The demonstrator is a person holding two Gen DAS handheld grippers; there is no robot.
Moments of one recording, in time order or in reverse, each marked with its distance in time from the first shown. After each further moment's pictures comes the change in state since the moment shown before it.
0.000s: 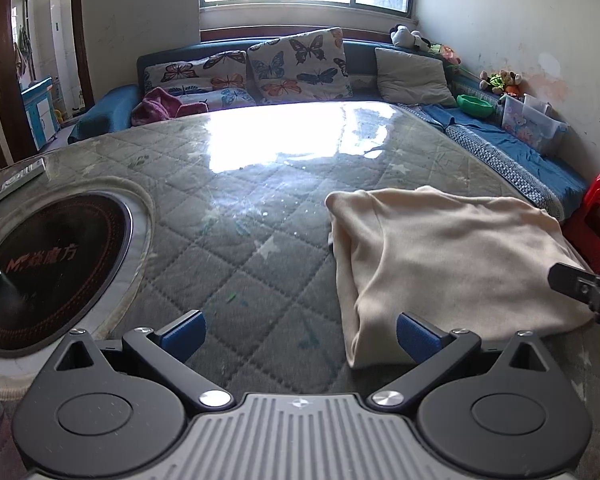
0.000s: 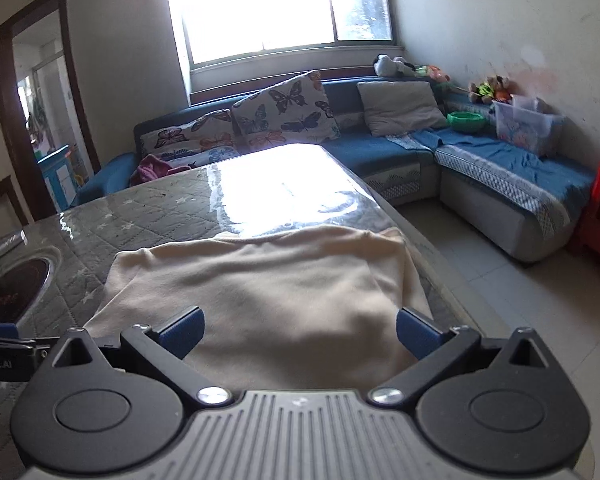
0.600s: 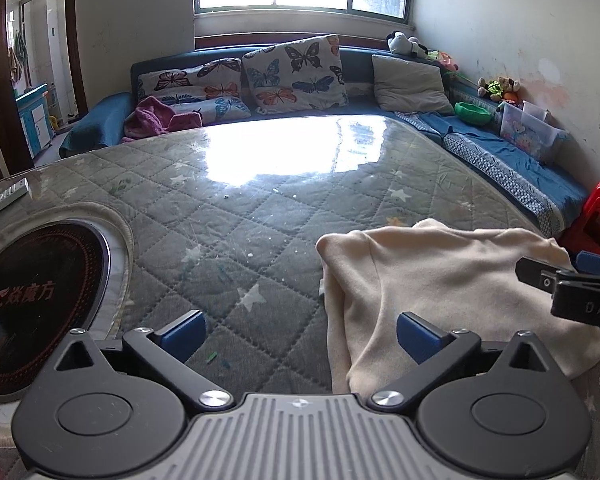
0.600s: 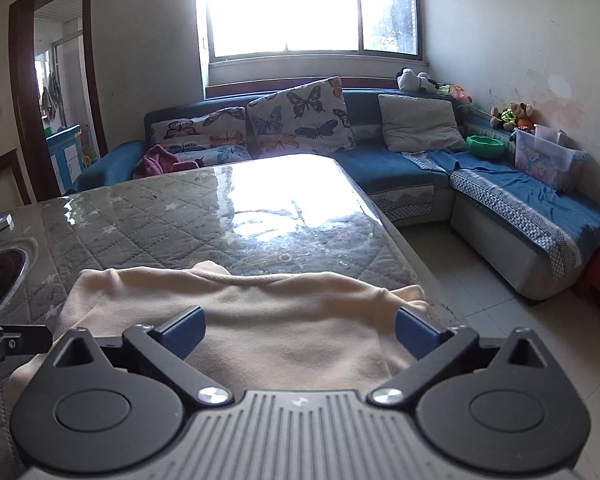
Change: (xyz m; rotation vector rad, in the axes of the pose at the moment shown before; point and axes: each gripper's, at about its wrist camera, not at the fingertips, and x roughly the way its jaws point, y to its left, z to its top) left arm 0.026 -0.006 0.032 0.004 -0.018 -0.008; right arm 0.062 0.004 0.035 -0.124 -0.009 0.020
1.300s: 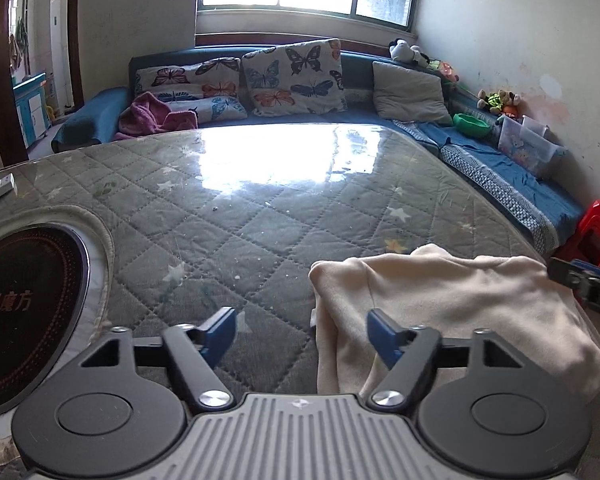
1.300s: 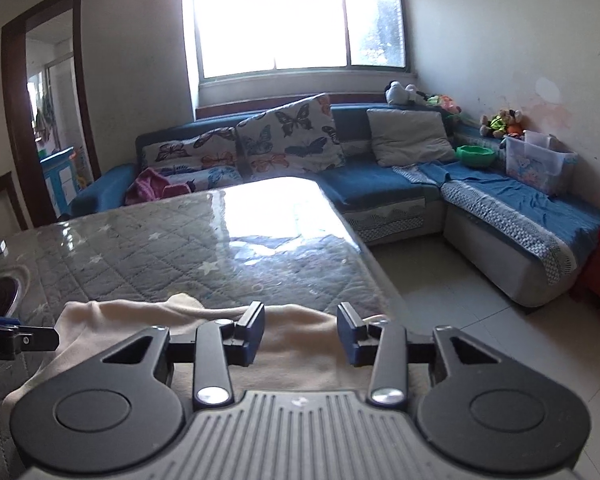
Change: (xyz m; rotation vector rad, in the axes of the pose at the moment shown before) left arm 0.019 0.004 0.018 -0.045 -0.010 -0.029; right arm 0.007 -0.020 0.012 0.032 -0.039 0.002
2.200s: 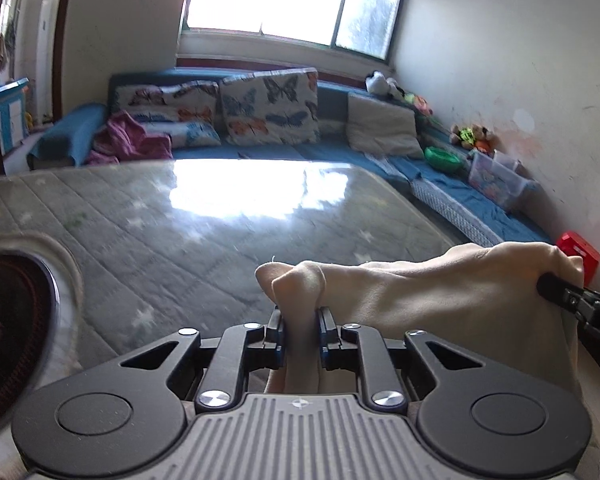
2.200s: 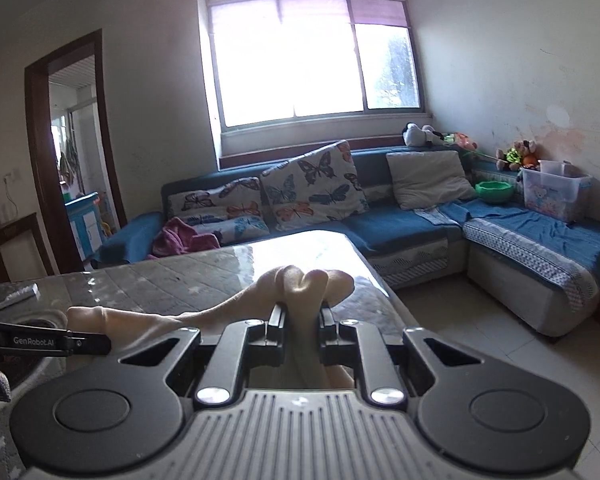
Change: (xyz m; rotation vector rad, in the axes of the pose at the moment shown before) left arm 0.002 0.000 0.023 -0.038 -0.078 -0.128; right arm -0.041 0.010 0.005 0.025 -0.157 0.060
